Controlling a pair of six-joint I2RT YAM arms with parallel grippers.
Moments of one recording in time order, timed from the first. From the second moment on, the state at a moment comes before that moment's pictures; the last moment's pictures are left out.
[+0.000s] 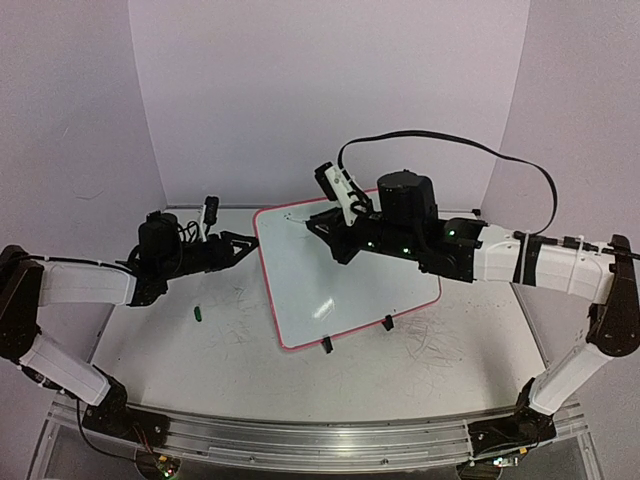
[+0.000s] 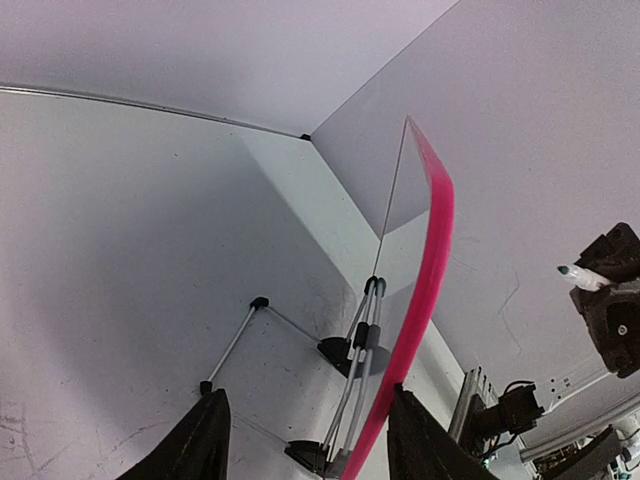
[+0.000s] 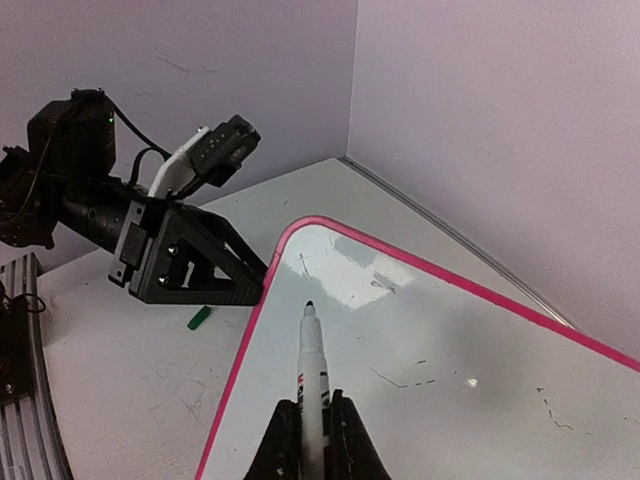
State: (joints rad) left arm -0.47 1.39 0.65 0.55 0.53 -0.65; right arm 0.96 1.57 1.29 0.03 0.01 -0.03
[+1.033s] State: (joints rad) left arm -0.48 1.41 0.62 0.67 0.65 -0.63; right arm 0.97 1.69 1.40 -0.07 0.03 -0.11
